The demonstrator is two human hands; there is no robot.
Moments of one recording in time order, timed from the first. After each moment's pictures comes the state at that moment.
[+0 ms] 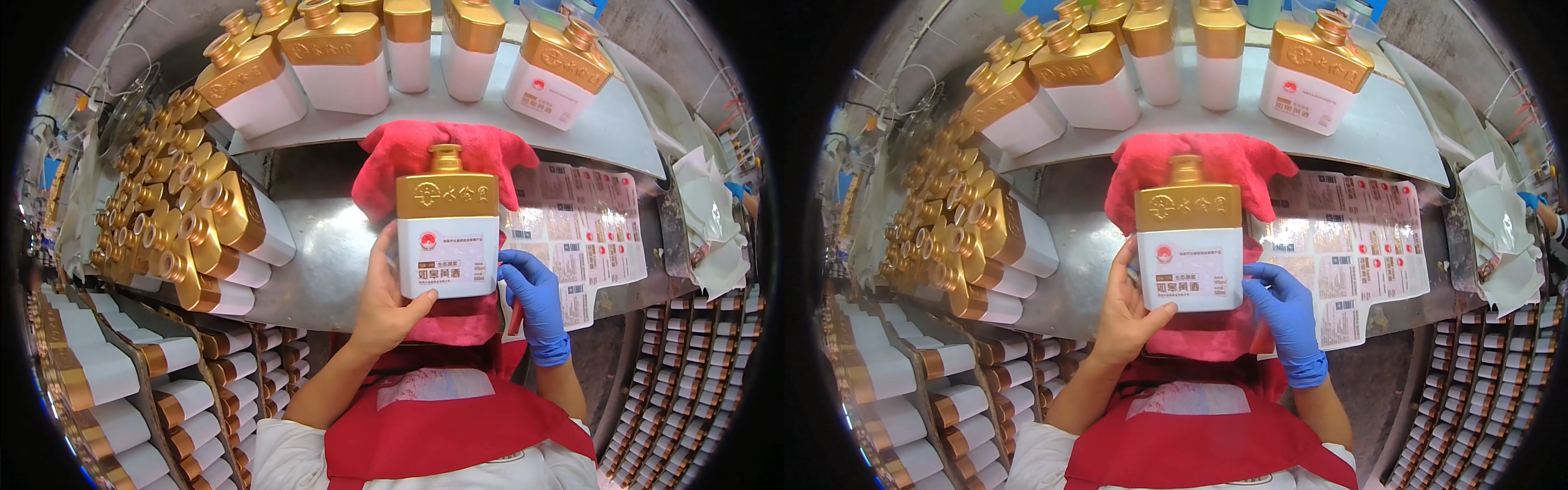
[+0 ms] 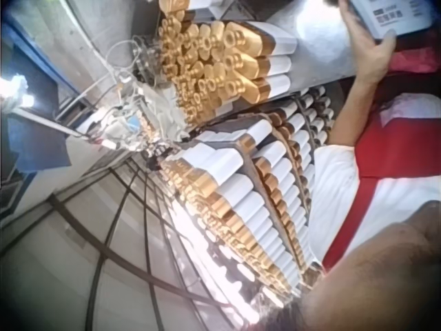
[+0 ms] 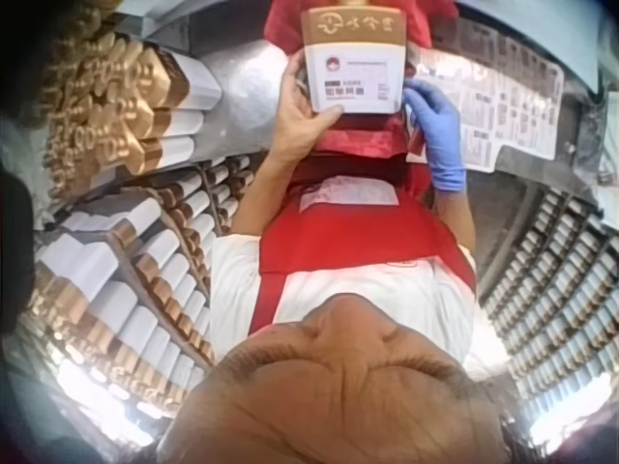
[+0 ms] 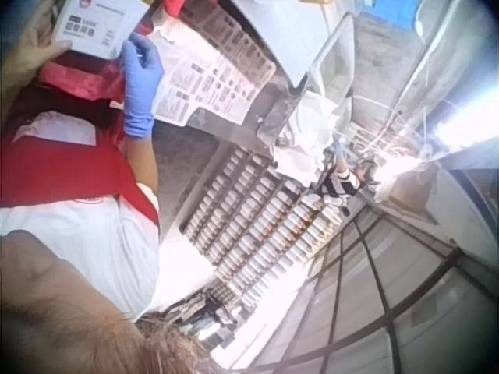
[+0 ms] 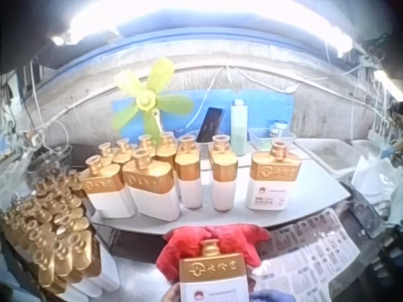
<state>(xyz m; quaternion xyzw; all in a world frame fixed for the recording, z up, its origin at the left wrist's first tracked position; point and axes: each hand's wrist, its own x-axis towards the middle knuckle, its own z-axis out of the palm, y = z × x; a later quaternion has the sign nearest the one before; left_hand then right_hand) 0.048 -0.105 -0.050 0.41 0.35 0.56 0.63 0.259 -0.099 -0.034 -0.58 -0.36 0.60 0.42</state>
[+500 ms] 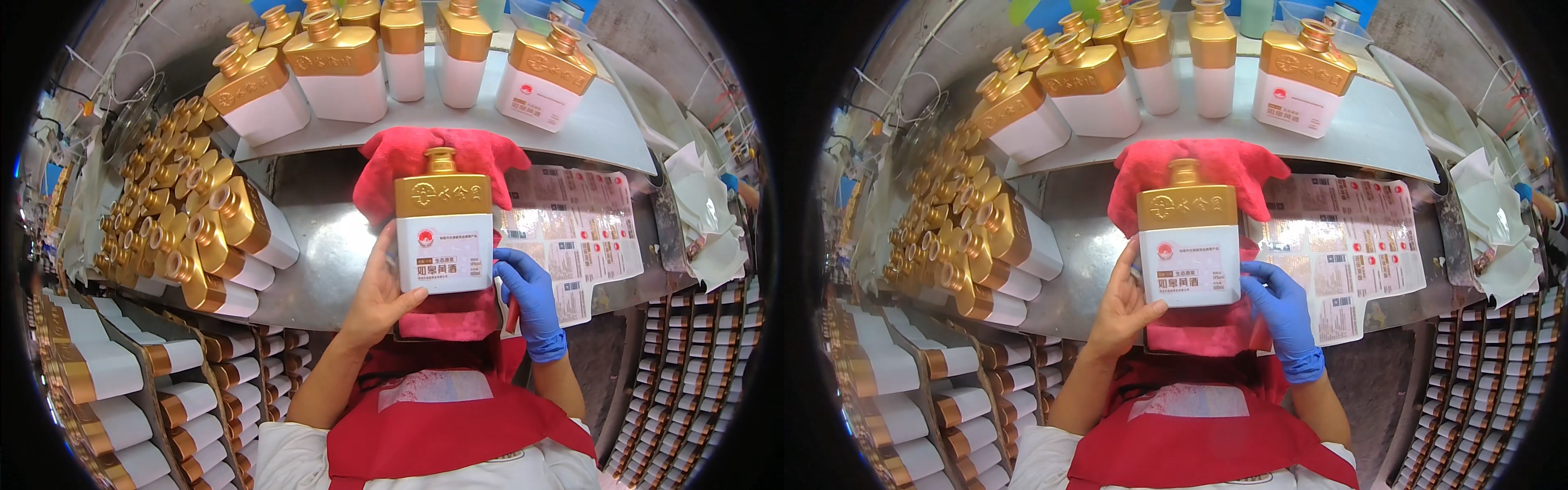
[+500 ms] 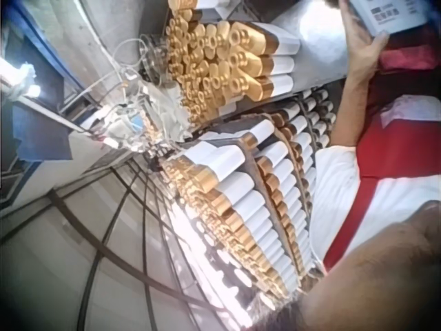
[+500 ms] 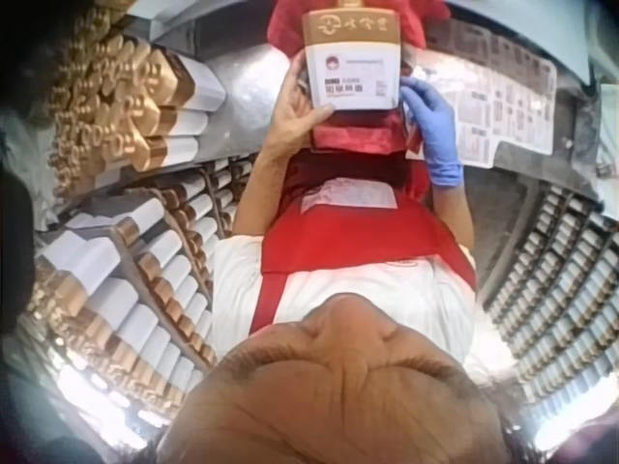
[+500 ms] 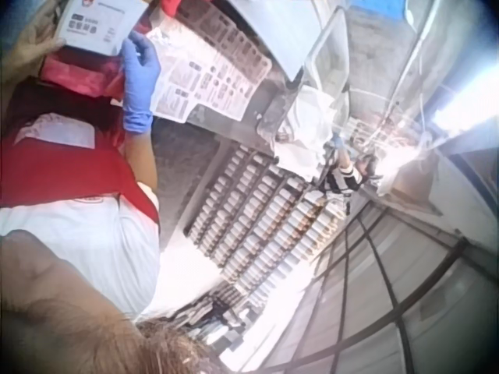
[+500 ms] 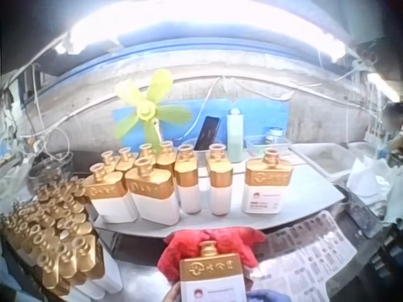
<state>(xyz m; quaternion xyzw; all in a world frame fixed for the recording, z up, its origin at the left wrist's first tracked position) 0.035 -0.104 -0.054 0.40 0.29 0.55 0.67 0.258 -0.102 -0.042 -0.57 -0.38 0.59 0.43</state>
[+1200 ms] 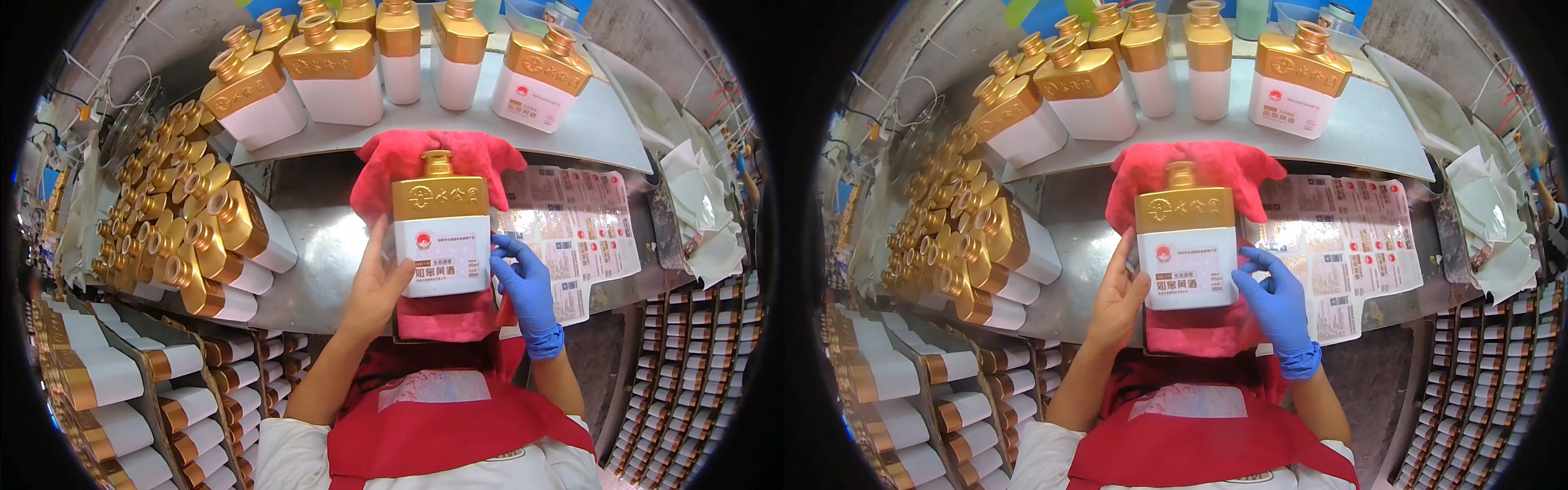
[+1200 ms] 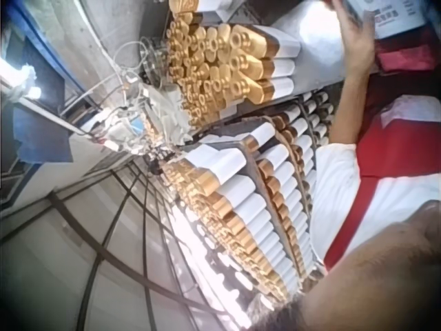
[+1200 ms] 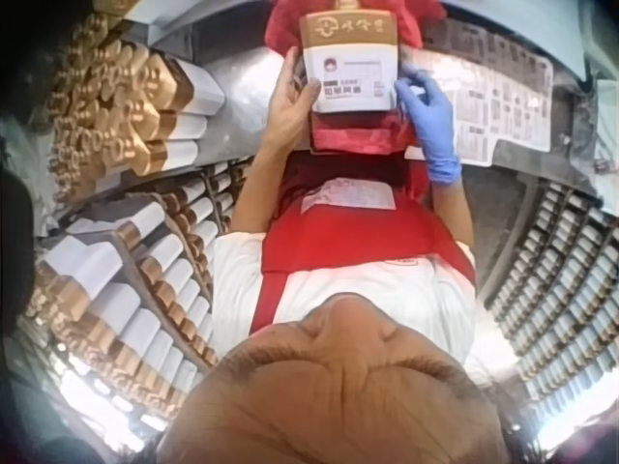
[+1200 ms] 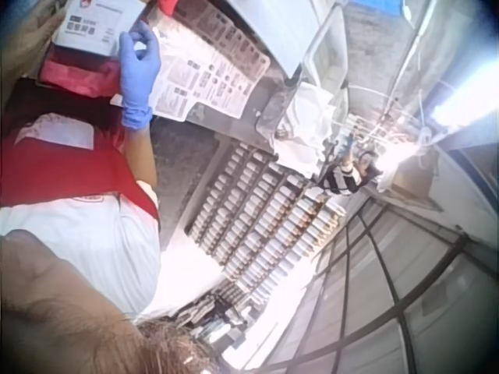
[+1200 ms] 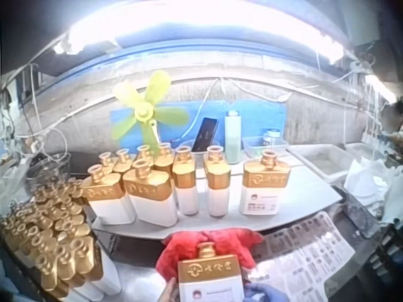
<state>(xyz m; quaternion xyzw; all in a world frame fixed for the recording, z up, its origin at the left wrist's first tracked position) 0.032 -0.093 -0.053 0.39 0.35 0.53 0.67 0.255 -0.093 -0.045 -0.58 -0.44 0.52 0.44</state>
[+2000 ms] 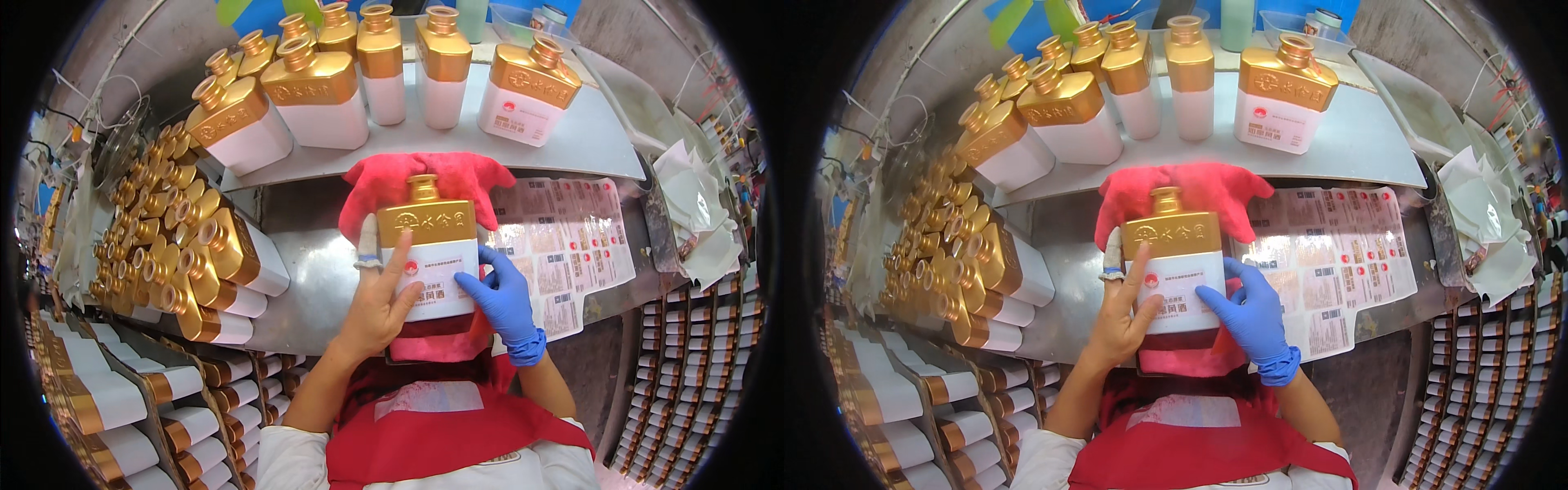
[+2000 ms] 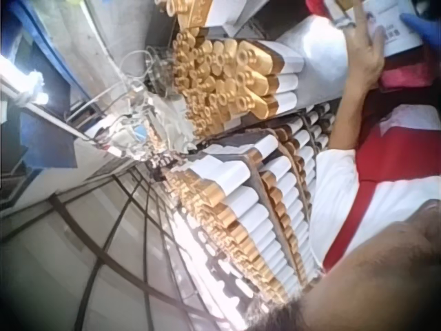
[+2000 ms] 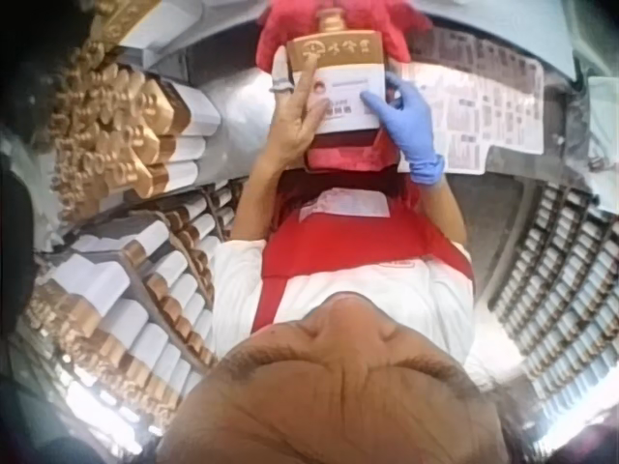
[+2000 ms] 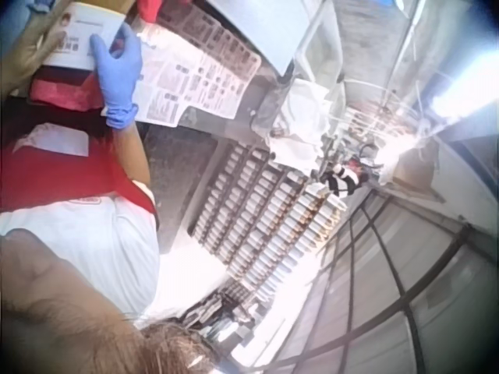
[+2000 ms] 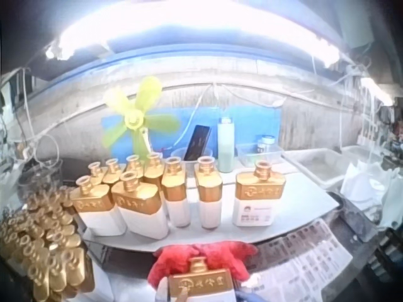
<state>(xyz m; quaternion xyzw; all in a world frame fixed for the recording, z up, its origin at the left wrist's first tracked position) 0.032 -0.075 -0.045 0.74 0.44 0.40 0.32 0.236 -0.079 -0.030 -0.63 -0.49 0.46 0.38</state>
